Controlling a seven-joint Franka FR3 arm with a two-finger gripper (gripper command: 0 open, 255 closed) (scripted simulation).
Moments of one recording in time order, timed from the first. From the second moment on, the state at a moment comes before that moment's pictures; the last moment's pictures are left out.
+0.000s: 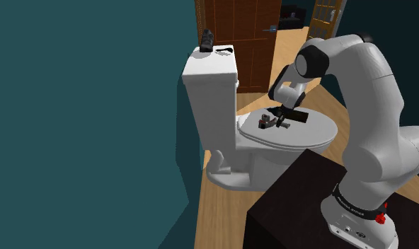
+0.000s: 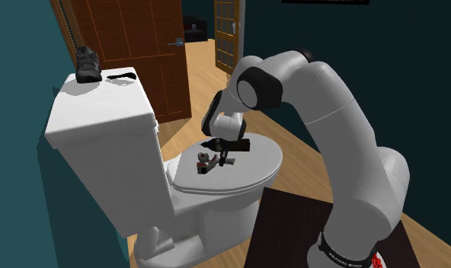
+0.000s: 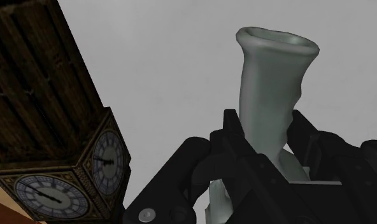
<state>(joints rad) -0.40 0.76 -0.29 -1.91 0.80 2.67 -1.50</state>
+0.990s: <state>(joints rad) -0.35 0.67 -0.34 -1.95 0.74 2.61 -1.45</state>
